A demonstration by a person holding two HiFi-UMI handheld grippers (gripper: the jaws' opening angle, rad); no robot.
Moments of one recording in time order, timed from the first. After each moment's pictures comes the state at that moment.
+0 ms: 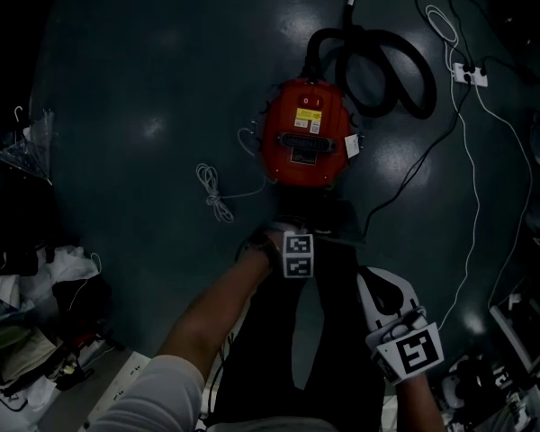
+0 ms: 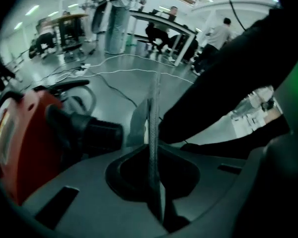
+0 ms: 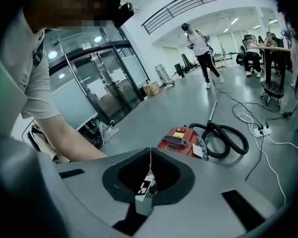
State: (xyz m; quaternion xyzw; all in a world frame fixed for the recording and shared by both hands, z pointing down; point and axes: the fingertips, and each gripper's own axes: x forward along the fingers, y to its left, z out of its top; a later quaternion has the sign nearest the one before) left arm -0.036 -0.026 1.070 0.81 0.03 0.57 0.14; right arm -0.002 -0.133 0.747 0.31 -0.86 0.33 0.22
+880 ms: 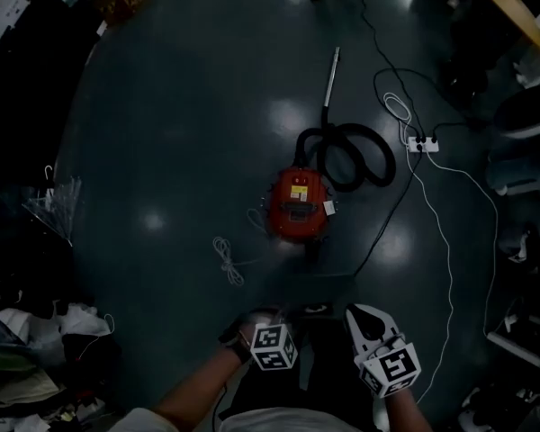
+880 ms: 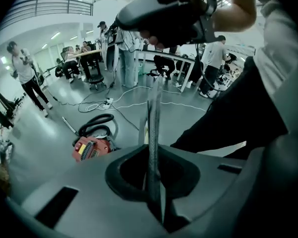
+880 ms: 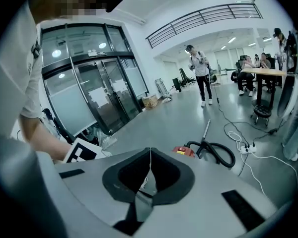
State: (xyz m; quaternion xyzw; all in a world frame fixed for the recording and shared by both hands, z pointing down) left arm -0.052 0.016 0.722 0.86 -0.07 0.49 0.10; right arm 0.006 -0.070 0.573 0.35 -0.87 0.27 0.20
